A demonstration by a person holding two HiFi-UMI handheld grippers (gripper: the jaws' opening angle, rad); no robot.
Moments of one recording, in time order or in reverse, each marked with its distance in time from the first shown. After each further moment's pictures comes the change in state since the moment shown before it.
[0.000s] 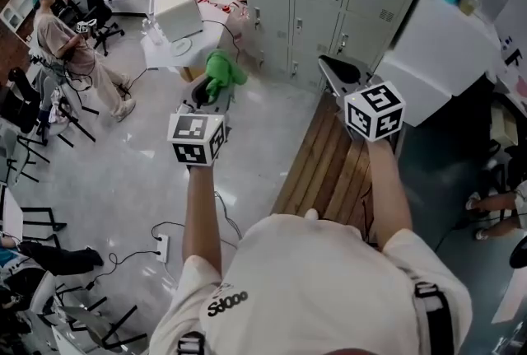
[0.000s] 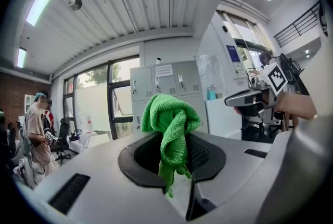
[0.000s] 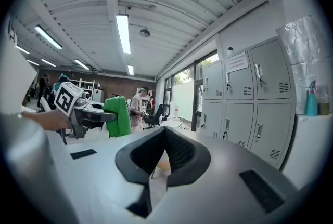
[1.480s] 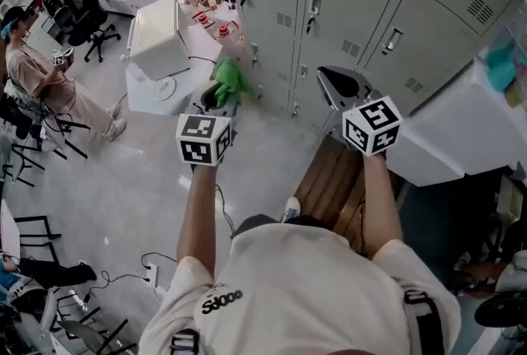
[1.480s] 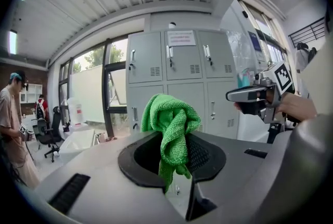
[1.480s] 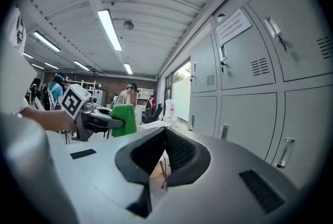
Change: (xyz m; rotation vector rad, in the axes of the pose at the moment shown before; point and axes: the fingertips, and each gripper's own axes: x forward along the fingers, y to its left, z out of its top) left arm 0.407 0.123 -0.018 -0.072 0.107 0.008; right arm 0.284 -0.302 -0.033 0.002 -0.004 0.077
